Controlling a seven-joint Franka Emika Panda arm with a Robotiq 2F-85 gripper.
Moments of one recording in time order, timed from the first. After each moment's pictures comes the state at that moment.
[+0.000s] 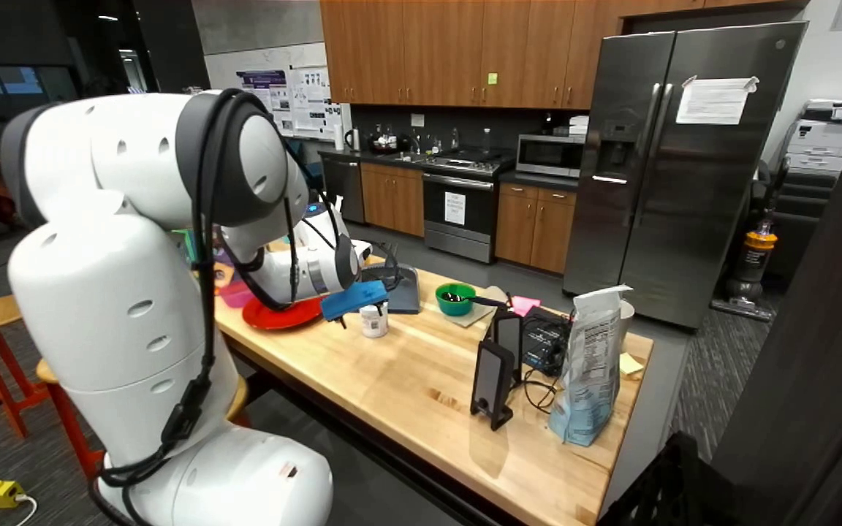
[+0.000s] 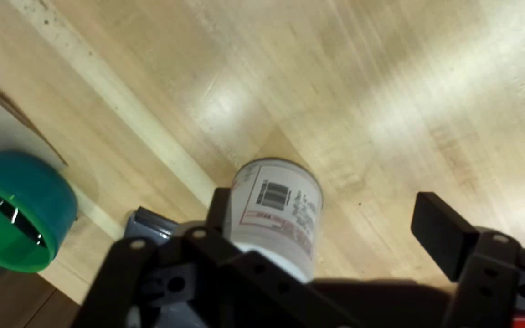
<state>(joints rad) 0.20 -0.09 0.16 -2.53 -0.26 2.79 -0.17</state>
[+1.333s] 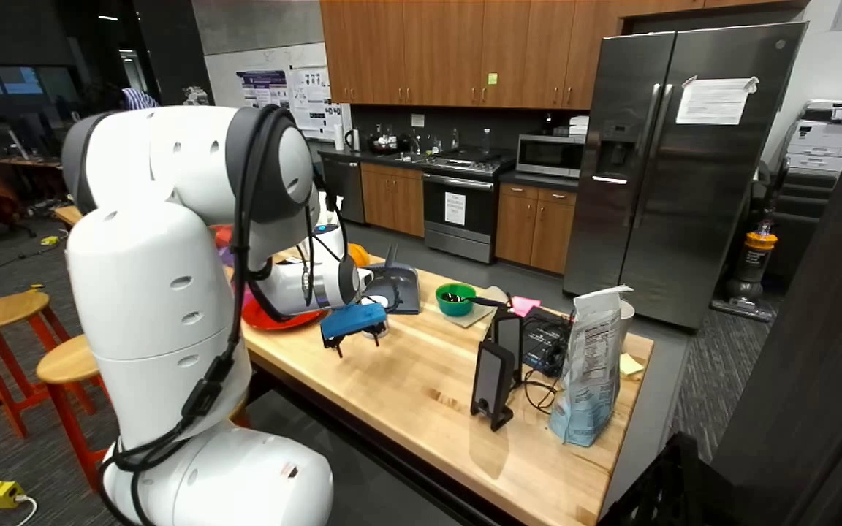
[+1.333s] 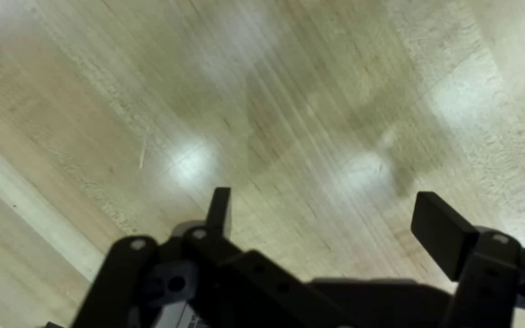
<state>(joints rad) 0.20 0.05 0.18 -2.49 -0.23 2.68 -0.20</state>
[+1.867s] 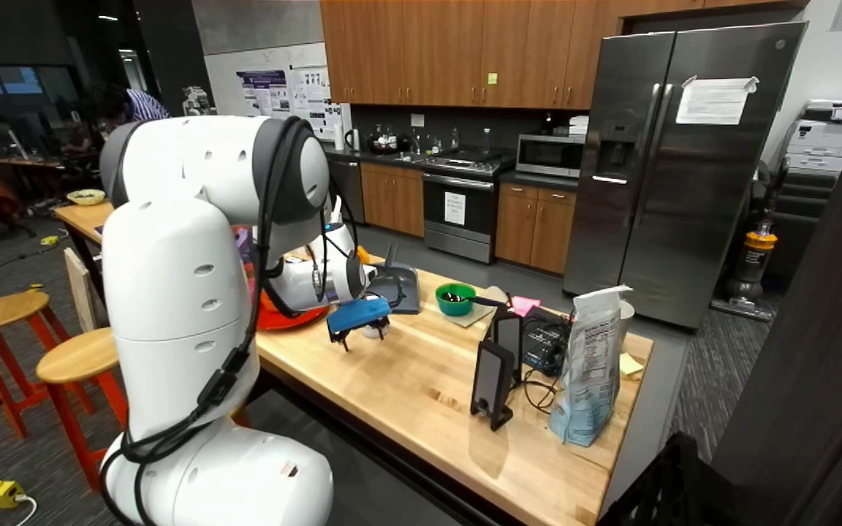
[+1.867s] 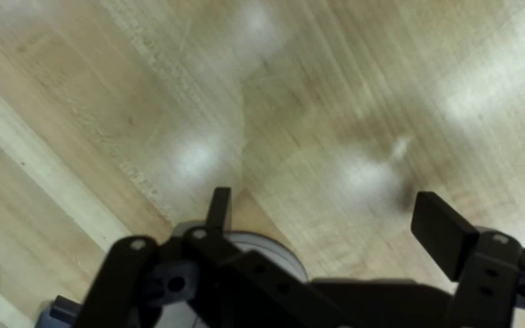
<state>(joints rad) 0.20 0.15 0.17 -2.39 -0.29 2.69 -0.17</state>
